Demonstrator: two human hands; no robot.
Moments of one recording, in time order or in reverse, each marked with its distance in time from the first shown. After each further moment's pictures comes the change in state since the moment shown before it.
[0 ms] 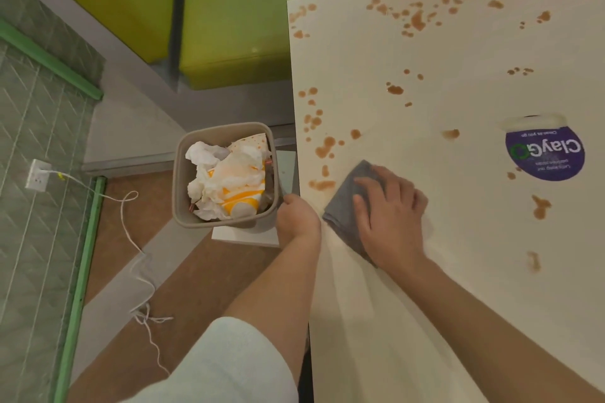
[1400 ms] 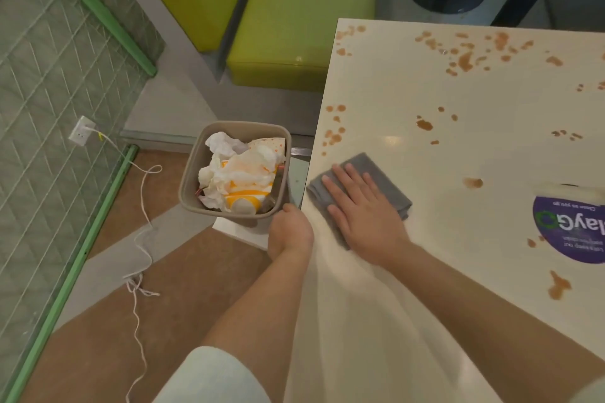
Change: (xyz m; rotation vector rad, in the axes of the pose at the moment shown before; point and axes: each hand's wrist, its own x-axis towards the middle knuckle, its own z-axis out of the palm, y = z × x) left_hand -0.005 0.004 0.000 0.168 0.082 0.022; right_hand 0.075 0.015 0.019 -0.058 -0.186 -0.606
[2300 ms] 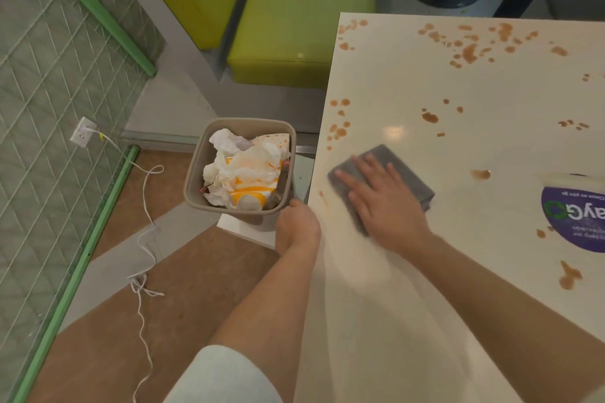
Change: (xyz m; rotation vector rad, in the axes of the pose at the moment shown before) left_hand -0.002 -0.002 -0.001 -0.194 -0.012 -0.085; right_hand -0.006 0.012 -0.005 0.019 -0.040 0.094
